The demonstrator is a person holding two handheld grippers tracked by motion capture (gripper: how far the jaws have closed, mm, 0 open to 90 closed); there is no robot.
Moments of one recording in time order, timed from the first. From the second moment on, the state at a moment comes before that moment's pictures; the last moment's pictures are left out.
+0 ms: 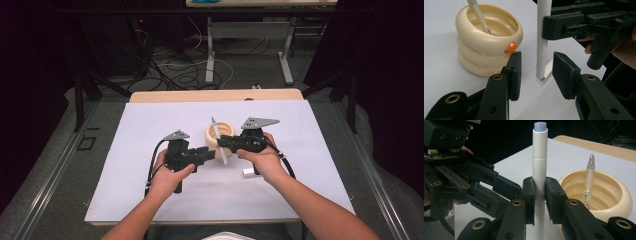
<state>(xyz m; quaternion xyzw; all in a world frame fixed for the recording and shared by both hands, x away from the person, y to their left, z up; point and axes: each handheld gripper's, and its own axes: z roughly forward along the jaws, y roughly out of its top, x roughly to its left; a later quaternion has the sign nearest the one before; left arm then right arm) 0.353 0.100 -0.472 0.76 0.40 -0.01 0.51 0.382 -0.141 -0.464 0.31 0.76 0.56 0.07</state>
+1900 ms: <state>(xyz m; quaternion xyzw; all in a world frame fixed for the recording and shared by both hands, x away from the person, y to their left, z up) 0.373 0.076 -0.466 0.76 0.44 0.02 0.48 0.367 -0.158 -0.463 0.32 0.75 0.57 0.06</state>
